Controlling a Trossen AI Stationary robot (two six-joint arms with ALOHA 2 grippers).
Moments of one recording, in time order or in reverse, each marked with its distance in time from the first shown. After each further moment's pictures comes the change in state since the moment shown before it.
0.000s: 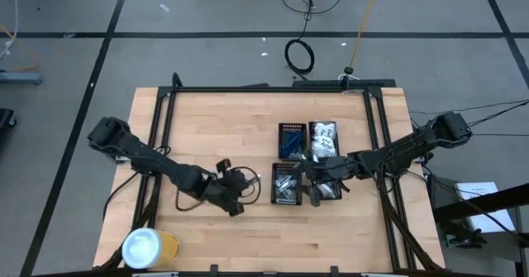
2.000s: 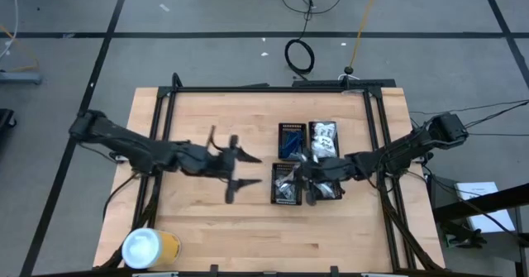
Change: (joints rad) left arm 0.130 -0.255 0.002 0.577 0.218 0.578; right arm 0.000 0.047 -0.001 0.025 0.077 0.049
